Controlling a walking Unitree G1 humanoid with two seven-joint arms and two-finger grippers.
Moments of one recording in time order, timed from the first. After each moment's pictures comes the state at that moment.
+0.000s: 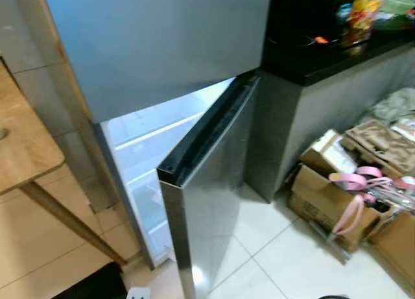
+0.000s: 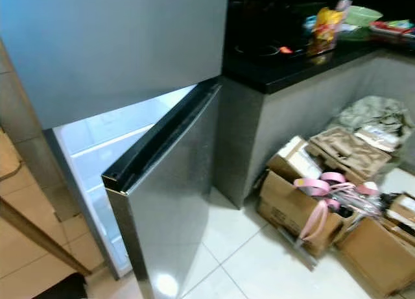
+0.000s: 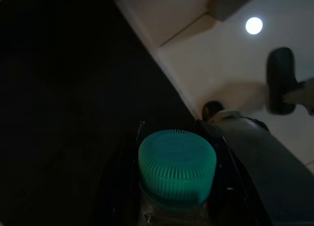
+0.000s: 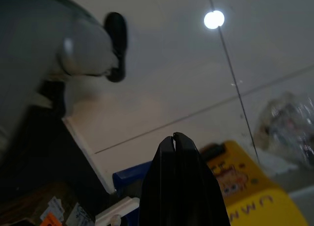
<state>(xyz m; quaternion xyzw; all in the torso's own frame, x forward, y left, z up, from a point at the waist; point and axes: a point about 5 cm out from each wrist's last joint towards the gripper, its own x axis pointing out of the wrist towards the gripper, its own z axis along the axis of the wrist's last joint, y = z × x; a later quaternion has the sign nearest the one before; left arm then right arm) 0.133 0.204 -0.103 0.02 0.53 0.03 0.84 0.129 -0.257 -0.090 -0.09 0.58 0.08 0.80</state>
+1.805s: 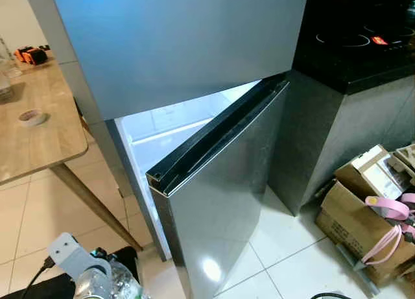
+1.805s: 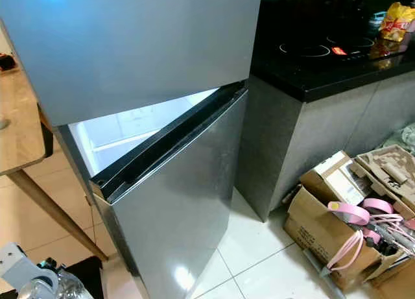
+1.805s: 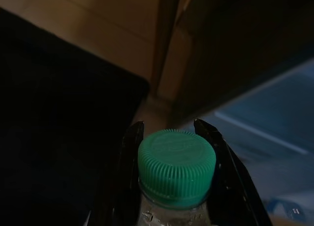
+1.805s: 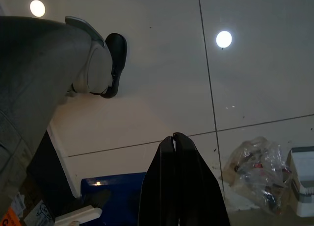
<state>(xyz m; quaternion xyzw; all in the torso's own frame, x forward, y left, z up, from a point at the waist) 0.230 0.301 -0.019 -0.24 0.20 0.34 0.89 0.131 -0.254 -0.090 -0.09 0.58 0.09 0.80</state>
